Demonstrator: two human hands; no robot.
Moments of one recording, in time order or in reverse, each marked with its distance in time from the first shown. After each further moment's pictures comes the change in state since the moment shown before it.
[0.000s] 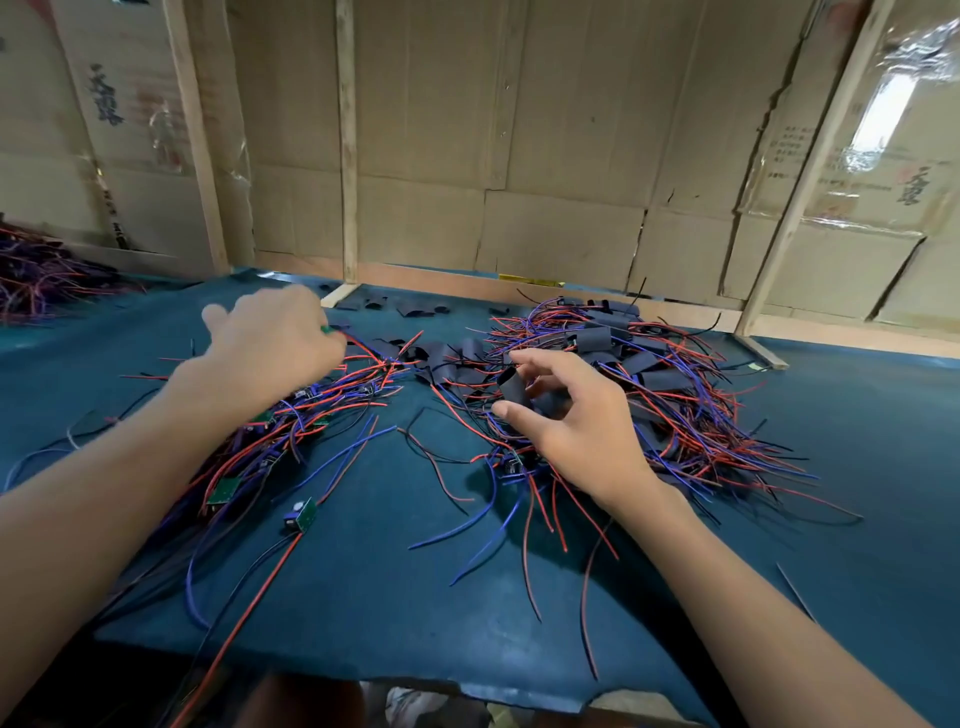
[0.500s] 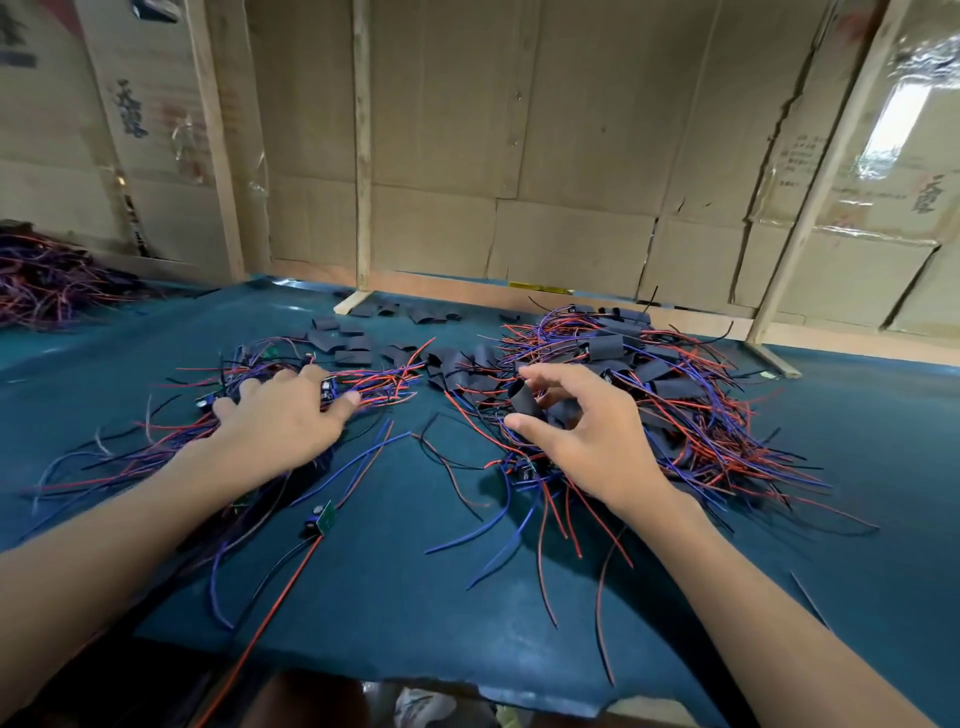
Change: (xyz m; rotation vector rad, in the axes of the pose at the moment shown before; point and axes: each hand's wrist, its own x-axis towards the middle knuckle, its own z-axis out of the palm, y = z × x) left_hand -0.026 -0.032 0.052 -0.014 -0.272 -0.065; right_hand -0.001 0.006 0.002 -0.037 -0.030 0.028
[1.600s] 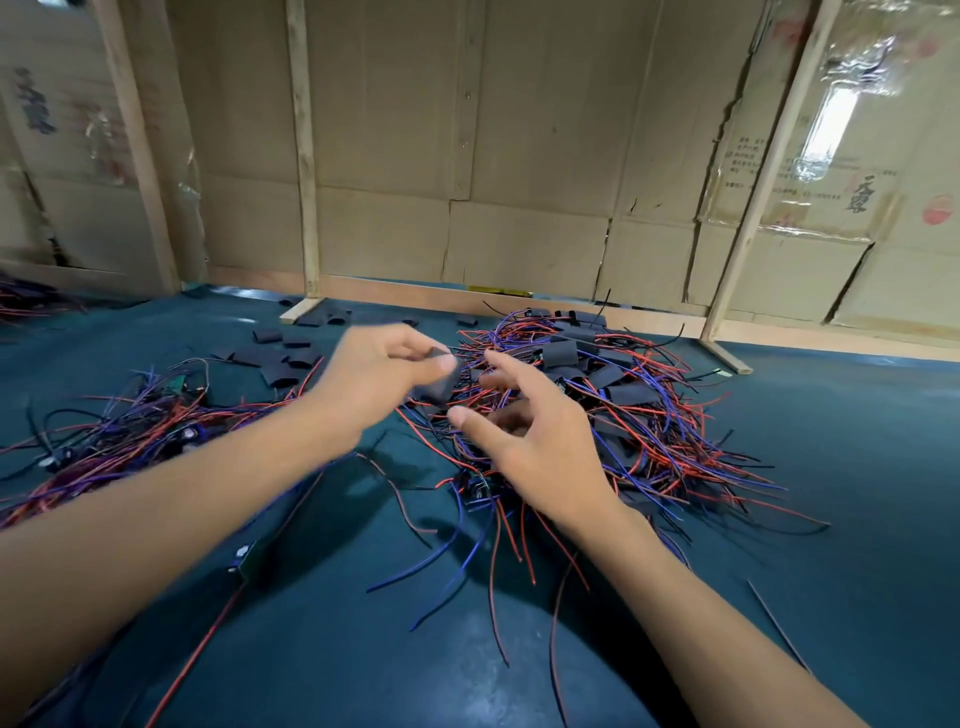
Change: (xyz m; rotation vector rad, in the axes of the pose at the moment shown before) left_hand -0.001 0.121 -0.015 -1.092 -0.059 0.376; right_hand 0.002 -0.007 0.007 0.144 0.051 0.121
